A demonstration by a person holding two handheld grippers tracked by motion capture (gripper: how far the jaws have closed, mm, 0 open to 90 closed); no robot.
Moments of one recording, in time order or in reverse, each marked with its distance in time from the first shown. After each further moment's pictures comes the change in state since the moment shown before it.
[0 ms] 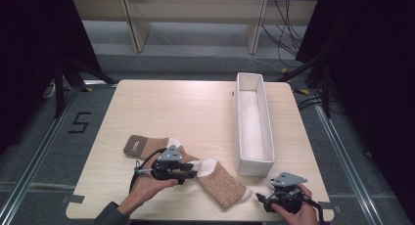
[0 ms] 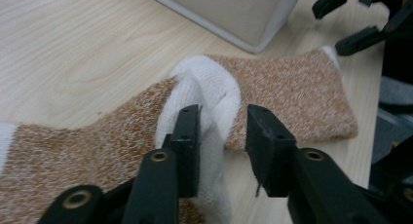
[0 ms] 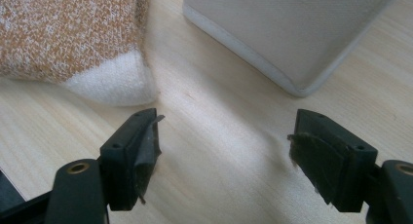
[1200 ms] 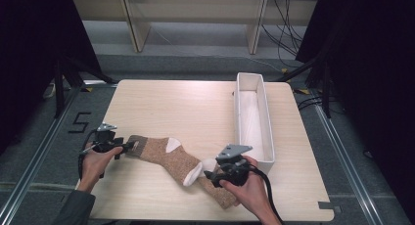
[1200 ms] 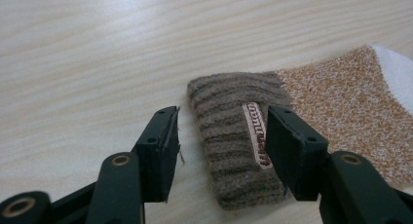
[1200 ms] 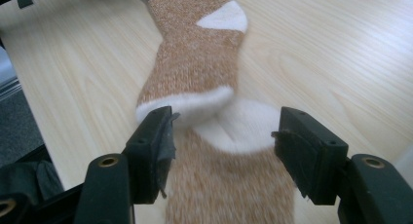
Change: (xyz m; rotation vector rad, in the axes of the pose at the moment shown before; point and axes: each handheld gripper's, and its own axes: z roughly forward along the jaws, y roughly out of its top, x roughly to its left) left arm 0.163 -0.060 -0.100 0.097 0.504 -0.341; right arm 0.083 0.144 0.036 -0.088 0.201 -0.098
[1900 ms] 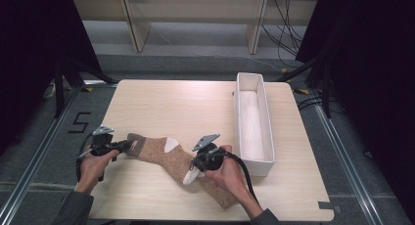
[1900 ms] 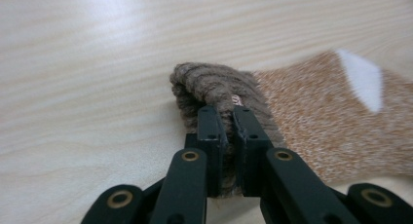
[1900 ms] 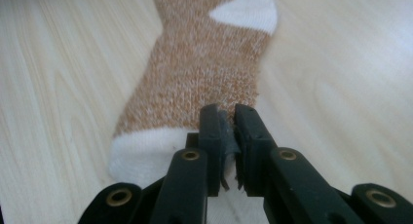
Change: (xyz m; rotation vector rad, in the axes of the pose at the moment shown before) left arm -0.003 -0.009 -0.020 -0.119 -0.031 -0.022; right arm 0.000 0.038 0.058 0.105 0.025 -0.126
